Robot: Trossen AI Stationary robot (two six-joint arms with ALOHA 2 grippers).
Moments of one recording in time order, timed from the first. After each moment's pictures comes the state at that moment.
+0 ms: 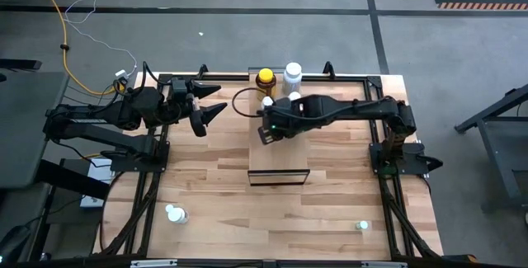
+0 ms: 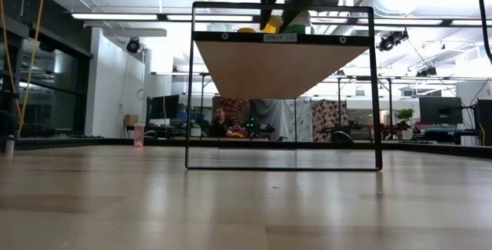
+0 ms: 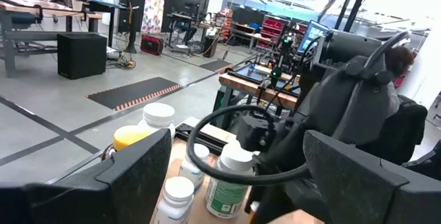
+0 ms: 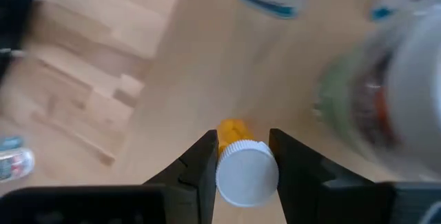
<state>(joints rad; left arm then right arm) 0.11 0.84 0.91 -0.05 -0.38 -0.23 0.02 1.87 1.89 -1.20 0.22 1.13</state>
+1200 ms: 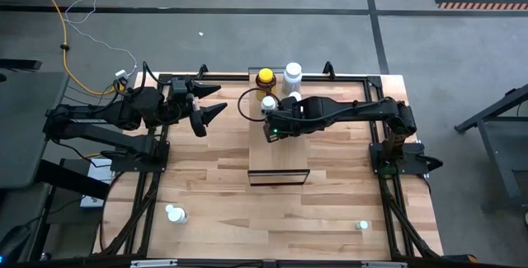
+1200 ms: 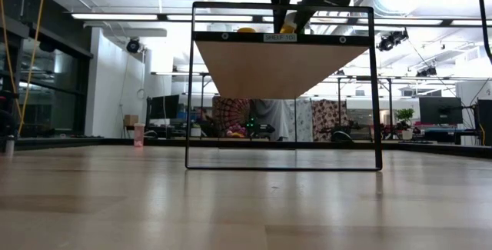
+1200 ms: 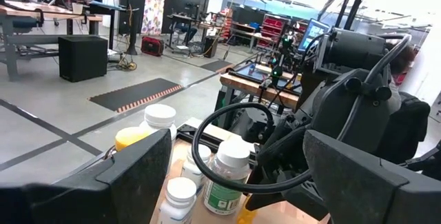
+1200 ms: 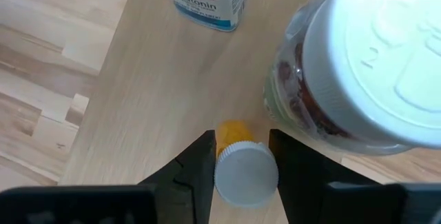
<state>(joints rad) 0.11 0.84 0.91 -0.05 -0.38 -0.21 0.04 1.87 1.89 -1.31 0.34 1.19</state>
